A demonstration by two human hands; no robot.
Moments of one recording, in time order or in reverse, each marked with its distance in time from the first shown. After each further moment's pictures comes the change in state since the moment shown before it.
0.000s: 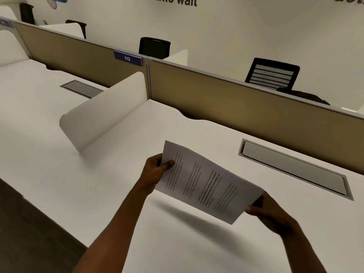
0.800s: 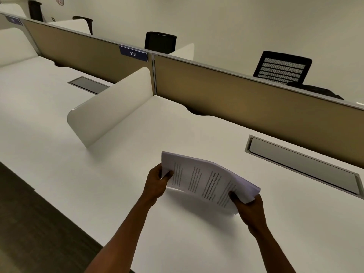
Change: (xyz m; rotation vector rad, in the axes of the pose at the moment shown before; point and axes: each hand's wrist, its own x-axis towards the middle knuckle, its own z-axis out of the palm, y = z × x) left_hand -0.017 -0.057 -0.007 0.182 0.124 -0.002; right_hand 0.027 0.051 0.052 -0.263 0.523 -0.104
